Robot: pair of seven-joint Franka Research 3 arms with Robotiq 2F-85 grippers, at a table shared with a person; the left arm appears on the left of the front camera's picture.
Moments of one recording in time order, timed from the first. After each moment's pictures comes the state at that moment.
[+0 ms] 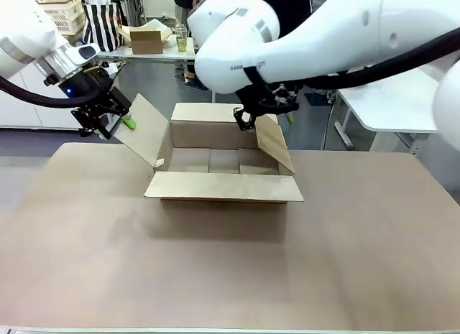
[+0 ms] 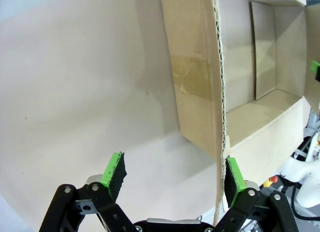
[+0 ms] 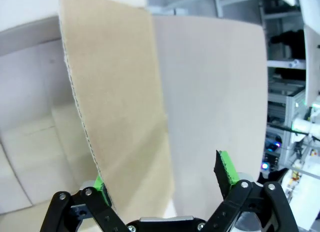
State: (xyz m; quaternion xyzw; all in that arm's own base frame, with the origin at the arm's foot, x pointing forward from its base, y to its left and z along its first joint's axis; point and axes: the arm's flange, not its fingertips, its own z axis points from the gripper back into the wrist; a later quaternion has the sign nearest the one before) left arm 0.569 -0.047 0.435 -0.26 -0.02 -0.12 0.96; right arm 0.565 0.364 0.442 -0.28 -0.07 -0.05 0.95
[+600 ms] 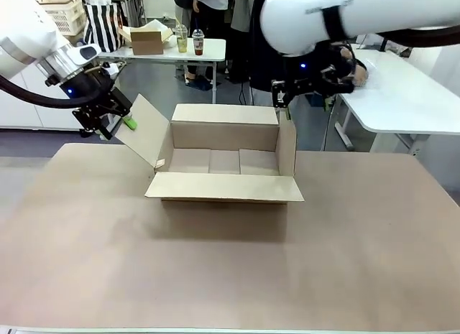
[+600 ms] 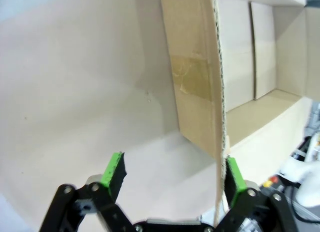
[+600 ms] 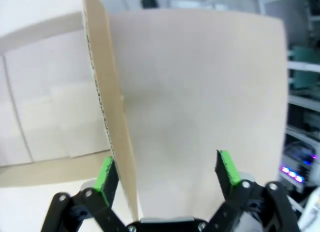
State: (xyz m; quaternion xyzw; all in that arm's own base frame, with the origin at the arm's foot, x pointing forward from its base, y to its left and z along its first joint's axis) left arm 0.569 -0.047 0.436 -0.26 -0.02 -0.12 0.96; right arm 0.537 0.248 0.515 -0.12 -0.07 -0.04 0.99
